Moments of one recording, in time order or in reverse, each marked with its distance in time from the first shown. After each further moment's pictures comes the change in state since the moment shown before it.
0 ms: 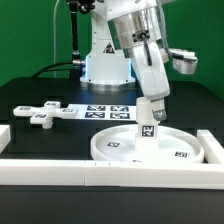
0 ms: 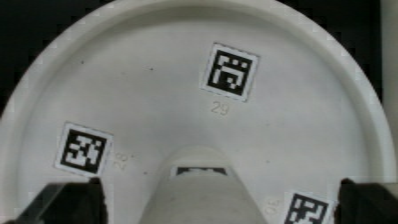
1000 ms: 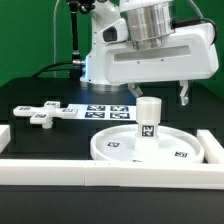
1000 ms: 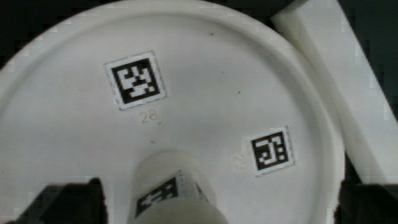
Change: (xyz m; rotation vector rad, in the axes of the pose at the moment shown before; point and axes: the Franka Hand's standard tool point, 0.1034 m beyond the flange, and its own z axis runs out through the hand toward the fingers) arm -0.015 0.023 -0.007 -0.095 0.015 -0.929
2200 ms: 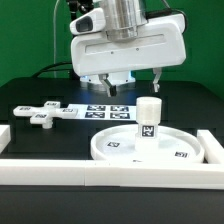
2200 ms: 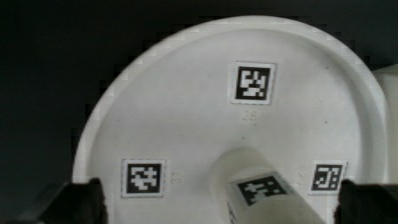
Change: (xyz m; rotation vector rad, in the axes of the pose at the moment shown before) arm -0.002 0.056 -0.021 -0.045 0.006 -0.382
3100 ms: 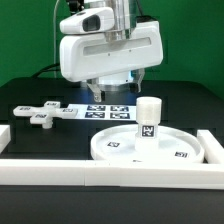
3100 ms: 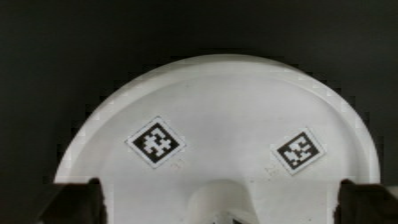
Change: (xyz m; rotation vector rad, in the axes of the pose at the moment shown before) arm 0.001 0.029 0.000 -0.079 0.004 -0.798
